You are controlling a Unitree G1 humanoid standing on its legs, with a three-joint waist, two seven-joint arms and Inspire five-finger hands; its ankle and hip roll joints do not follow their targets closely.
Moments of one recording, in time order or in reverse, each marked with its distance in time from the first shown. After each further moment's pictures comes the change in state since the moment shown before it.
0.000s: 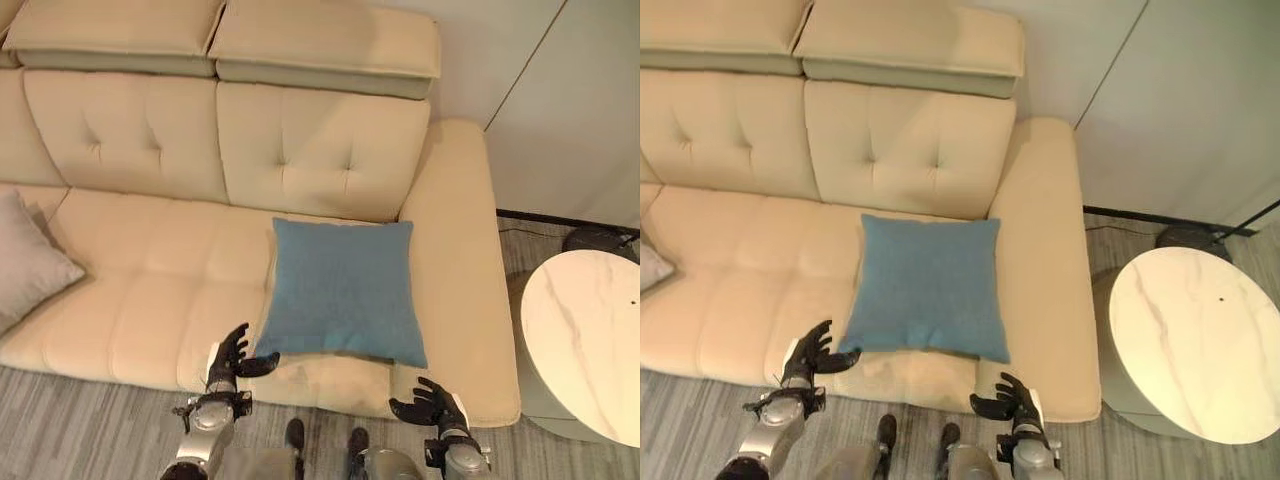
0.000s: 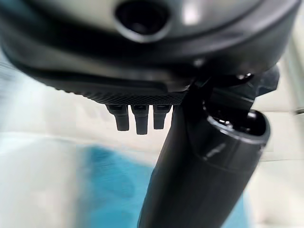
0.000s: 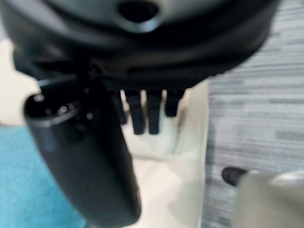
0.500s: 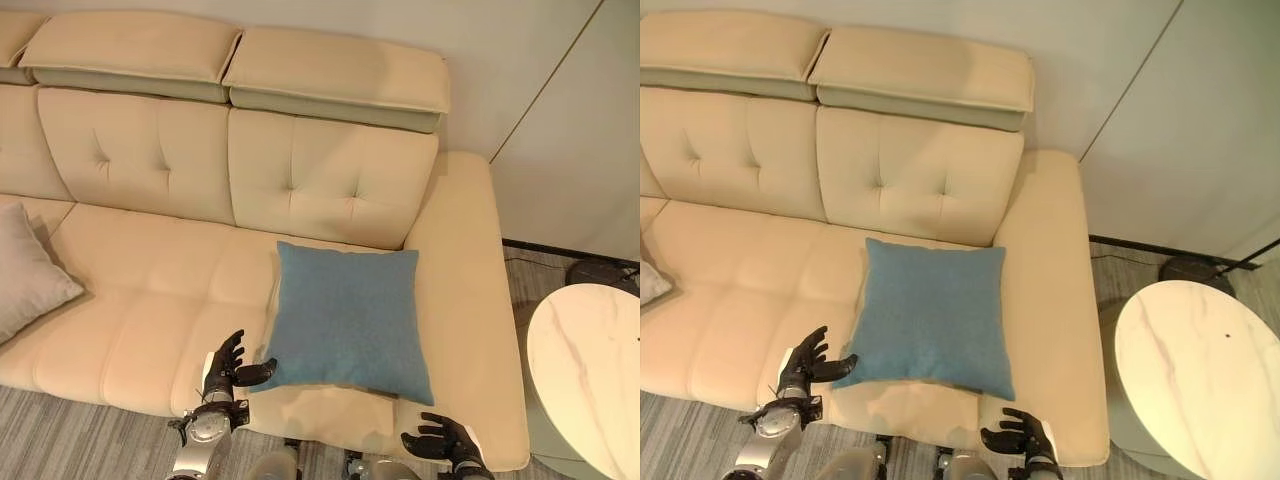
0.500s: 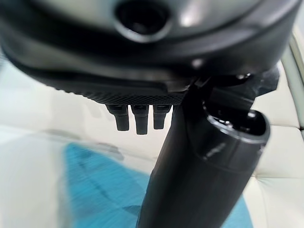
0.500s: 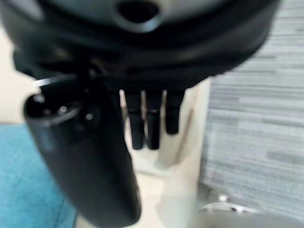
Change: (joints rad) left arm 0.063 -0.030 0.004 0.031 -0.001 0.011 0.000; right arm 0.068 -0.024 0.021 -0.018 -0.018 0.009 0.015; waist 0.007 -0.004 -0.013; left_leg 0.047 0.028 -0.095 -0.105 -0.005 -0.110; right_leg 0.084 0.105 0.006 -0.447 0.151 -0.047
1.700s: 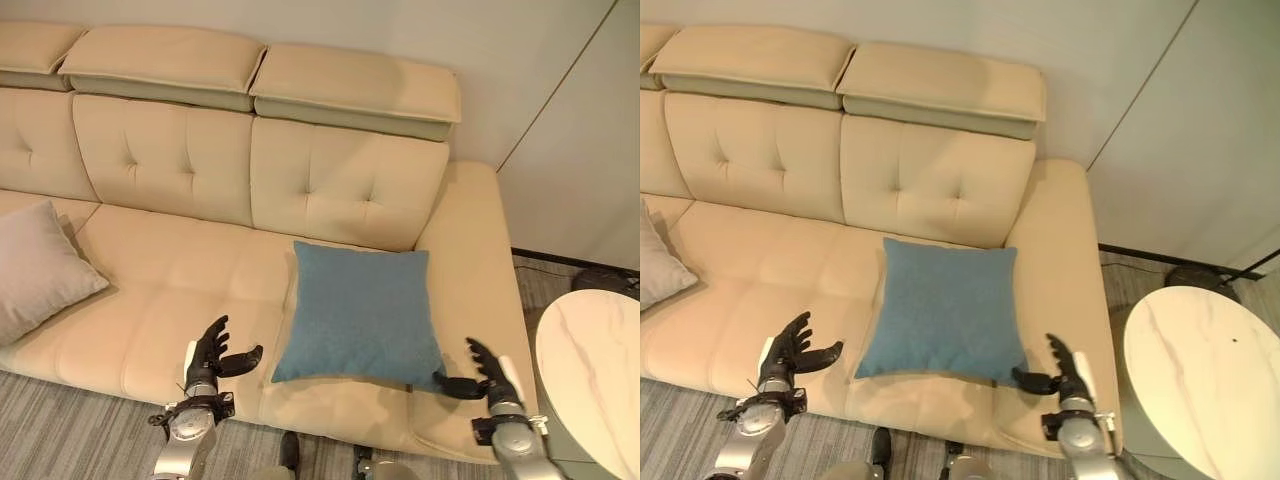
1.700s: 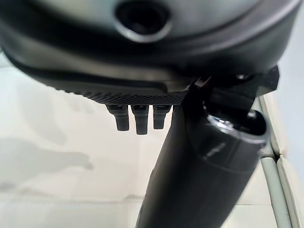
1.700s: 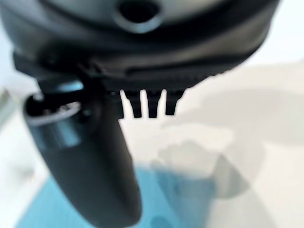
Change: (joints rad) left arm 0.039 0.100 0.097 -0.153 0.023 0.009 -0.010; right arm -0.069 -0.234 -0.220 -0.269 -0.232 -0.007 -0.002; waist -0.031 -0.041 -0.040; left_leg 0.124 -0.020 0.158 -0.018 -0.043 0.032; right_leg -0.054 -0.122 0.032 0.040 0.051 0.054
